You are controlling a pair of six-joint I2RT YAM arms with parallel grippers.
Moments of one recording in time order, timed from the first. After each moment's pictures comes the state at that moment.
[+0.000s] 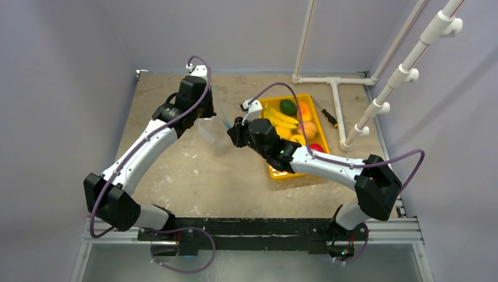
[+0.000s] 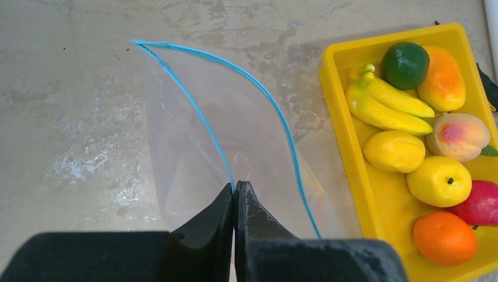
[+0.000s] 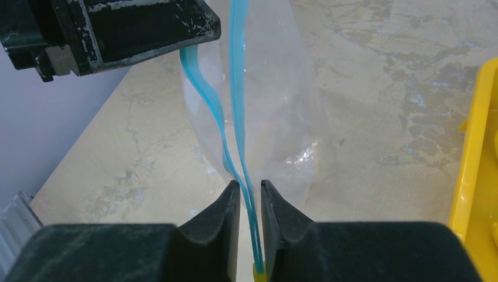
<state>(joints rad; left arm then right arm) -0.46 1.40 1.34 -0.54 -0.21 -0.35 0.96 1.54 1.05 0.21 0.28 0.43</state>
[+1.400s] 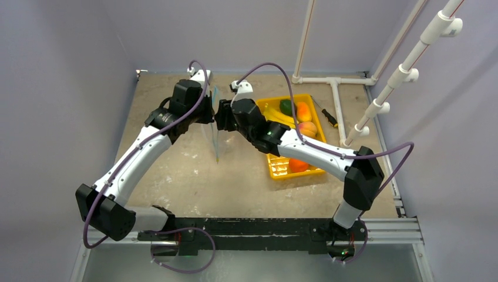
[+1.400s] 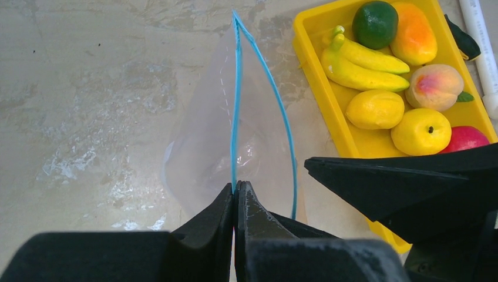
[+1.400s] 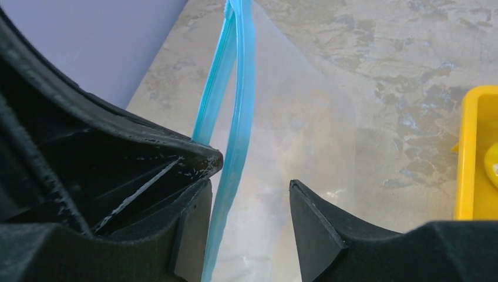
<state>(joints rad) -0.46 1.32 1.31 -0.59 -0.09 -0.27 0.96 1.68 1.43 -0.06 0.37 0.50</state>
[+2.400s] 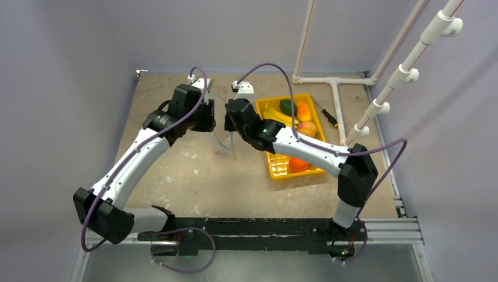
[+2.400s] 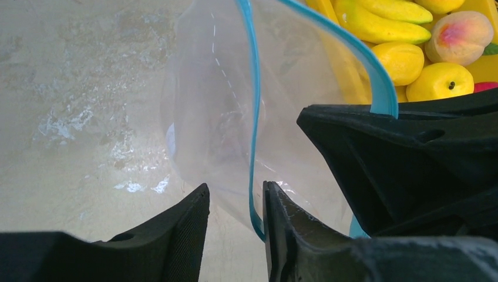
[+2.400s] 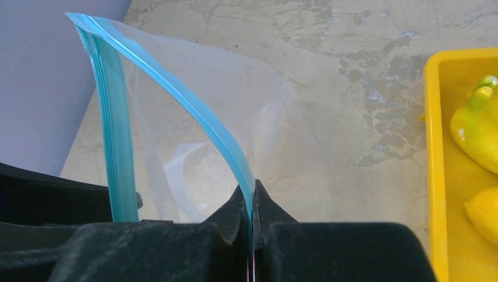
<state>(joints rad) -0.46 1.29 1.30 -0.73 -0.06 -0.27 0.96 1.75 1.49 -0.19 0.49 0.58</state>
